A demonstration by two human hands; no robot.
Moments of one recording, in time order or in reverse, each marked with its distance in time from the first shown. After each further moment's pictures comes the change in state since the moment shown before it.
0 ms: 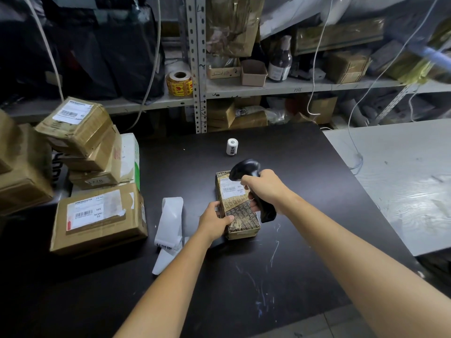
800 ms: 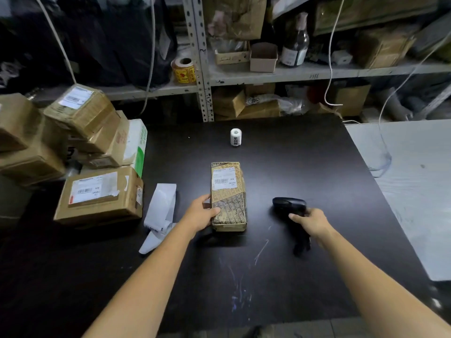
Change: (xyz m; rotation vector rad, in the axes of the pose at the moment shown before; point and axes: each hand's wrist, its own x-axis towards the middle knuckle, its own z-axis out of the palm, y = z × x) left_hand -0.015 0.015 0.017 0.019 0.114 -0.089; right_hand 0.062 0.186 -0.128 -0.072 0.126 0.125
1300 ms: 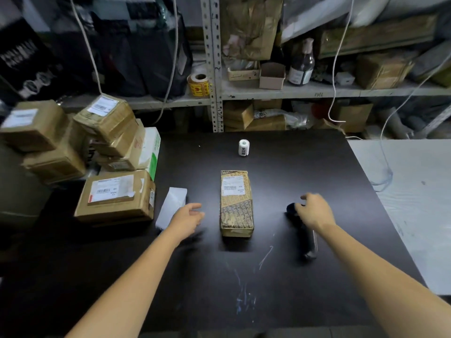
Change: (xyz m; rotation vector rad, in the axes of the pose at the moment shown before) left_hand -0.030 -0.014 -0.053 0.017 0.111 -0.010; right_hand -0.019 -0.066 -0.006 -0.642 0.163 -0.254
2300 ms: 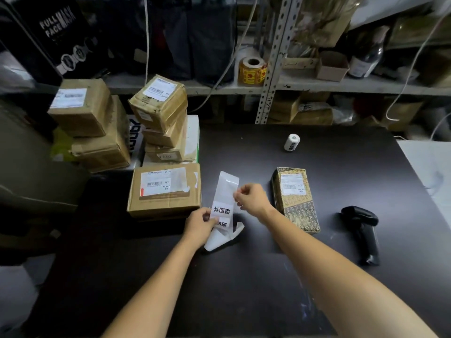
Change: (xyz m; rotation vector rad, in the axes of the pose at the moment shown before) left_hand 0.041 -0.087 -0.112 0.016 0.072 0.125; right_hand -0.041 -0.274 0.168 0.555 -0.285 -0.117
